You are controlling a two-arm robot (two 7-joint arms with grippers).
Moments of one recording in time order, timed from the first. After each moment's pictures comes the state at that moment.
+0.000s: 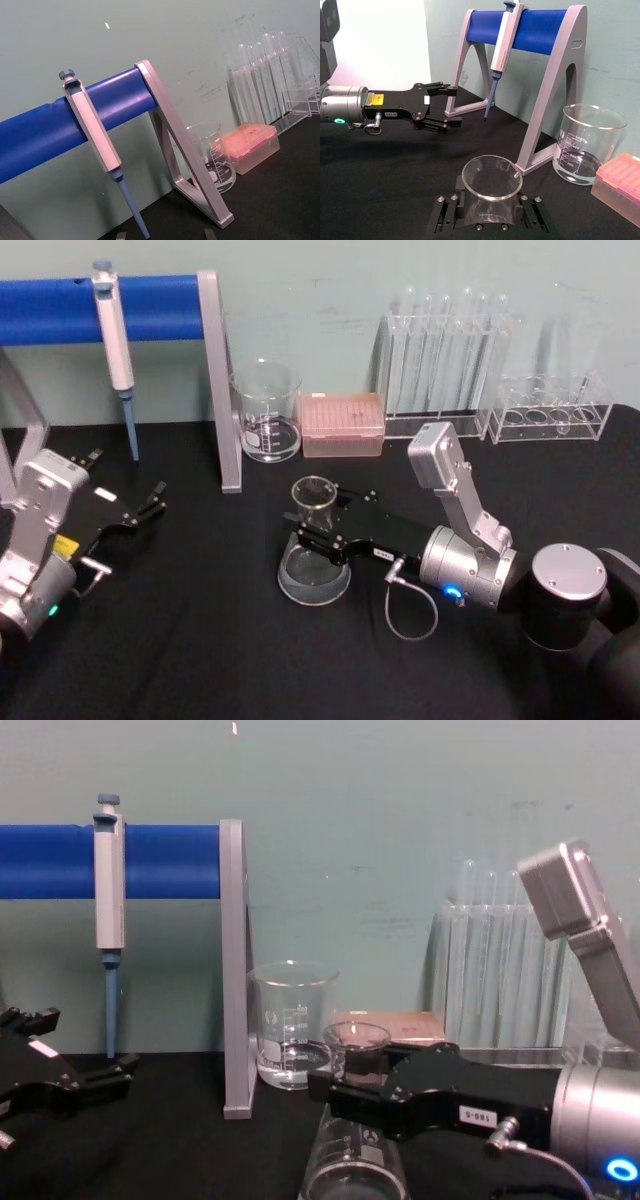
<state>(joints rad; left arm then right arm) -0.20 0.60 0.45 -1.41 -0.25 -0.12 0.03 0.40 0.33 -0.56 -1.27 0.38 -0.06 0.59</state>
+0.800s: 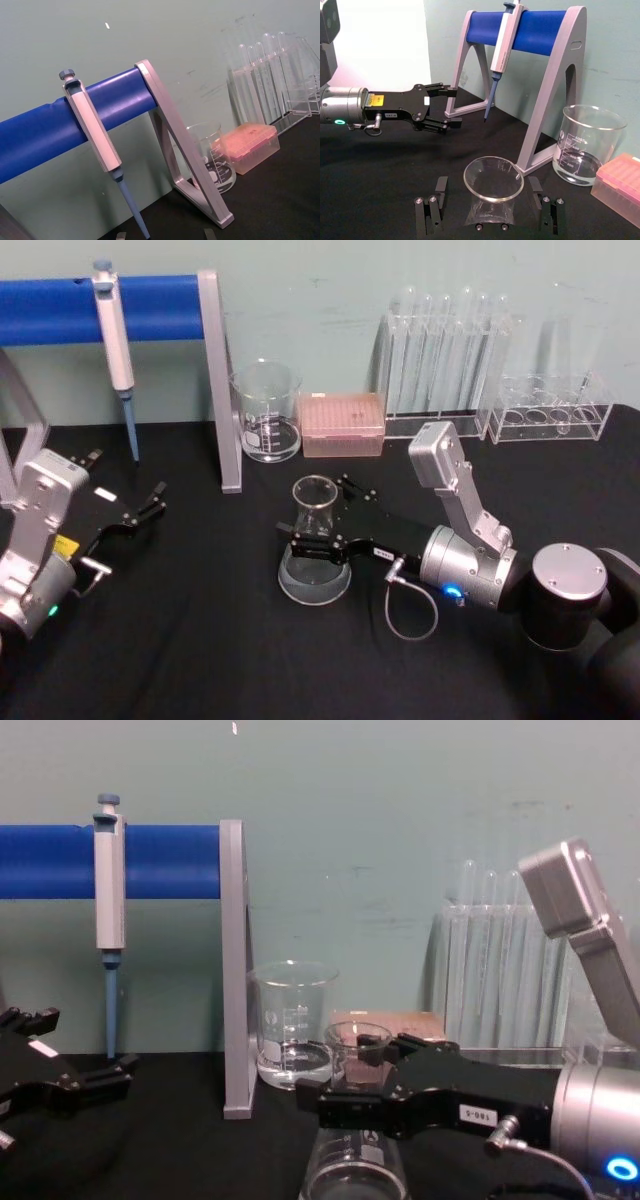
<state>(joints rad) -0.20 0.60 0.45 -1.41 -0.25 -0.12 0.03 0.40 0.33 -0.56 -1.27 0.38 -0.06 0.59</state>
